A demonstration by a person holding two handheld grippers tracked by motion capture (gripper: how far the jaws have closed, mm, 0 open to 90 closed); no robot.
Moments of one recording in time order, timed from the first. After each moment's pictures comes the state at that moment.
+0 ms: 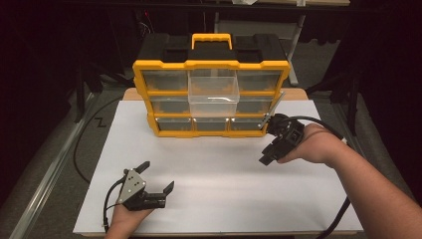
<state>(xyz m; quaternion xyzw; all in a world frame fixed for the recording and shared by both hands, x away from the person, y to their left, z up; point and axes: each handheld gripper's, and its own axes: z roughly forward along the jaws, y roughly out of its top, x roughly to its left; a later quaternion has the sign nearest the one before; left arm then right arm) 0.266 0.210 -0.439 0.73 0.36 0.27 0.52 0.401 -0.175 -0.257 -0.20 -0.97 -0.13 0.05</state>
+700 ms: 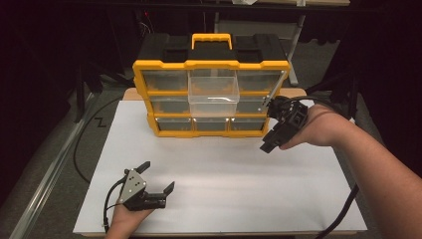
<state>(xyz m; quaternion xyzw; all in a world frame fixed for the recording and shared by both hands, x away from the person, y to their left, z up) 0.267 0.209 -0.439 0.73 0.36 0.27 0.51 0.407 -0.165 -0.209 -0.18 -0.97 -0.13 0.04</state>
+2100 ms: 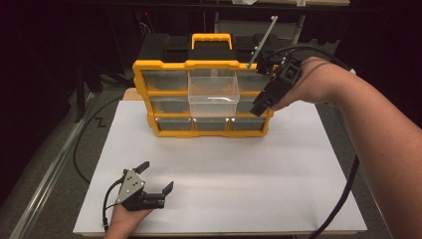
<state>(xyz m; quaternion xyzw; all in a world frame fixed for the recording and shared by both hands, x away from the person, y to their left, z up) 0.266 0.213 -0.439 0.72 0.36 0.27 0.52 0.431 -0.126 -0.122 -0.16 -0.98 -0.13 0.00</state>
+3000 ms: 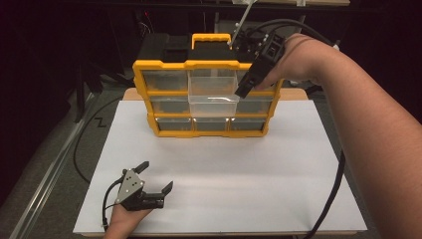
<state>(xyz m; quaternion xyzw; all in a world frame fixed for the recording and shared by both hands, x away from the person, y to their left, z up) 0.266 0.214 -0.439 0.72 0.36 0.27 0.52 0.449 -0.090 -0.092 -0.14 -0.98 -0.14 -0.02</state>
